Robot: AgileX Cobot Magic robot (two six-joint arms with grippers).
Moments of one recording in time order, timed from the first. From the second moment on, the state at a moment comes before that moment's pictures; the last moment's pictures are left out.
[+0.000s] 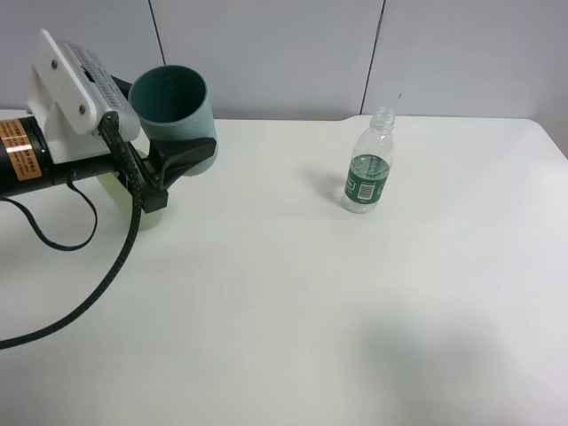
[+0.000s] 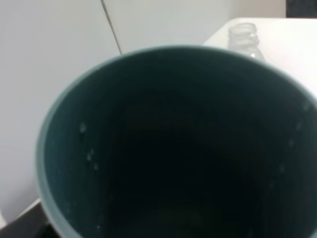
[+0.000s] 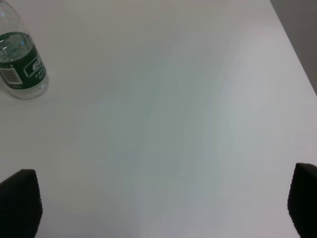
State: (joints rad) left arm -0.31 1.40 -0.44 0.80 -0.86 -0.25; right arm -0.07 0.00 -0.50 0.00 1.06 -0.03
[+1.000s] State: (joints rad) left arm -0.61 1.85 -0.44 0.00 -1.11 0.07; right arm -0.07 0.00 -0.50 0.00 1.06 -0.03
